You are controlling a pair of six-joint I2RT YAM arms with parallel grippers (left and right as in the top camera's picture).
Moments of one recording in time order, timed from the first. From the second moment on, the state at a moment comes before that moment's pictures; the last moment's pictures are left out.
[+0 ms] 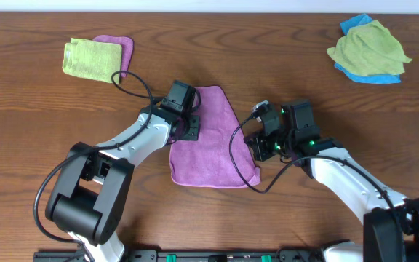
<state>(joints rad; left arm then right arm) -0.43 1.84 1.06 -0.41 0.08 -0.30 0.29 1.51 0.72 -0.20 -0.50 0.03</state>
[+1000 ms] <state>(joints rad) -0.43 1.84 1.06 -0.53 0.08 -0.30 0.29 1.56 0.76 -0.16 -0.50 0.03</state>
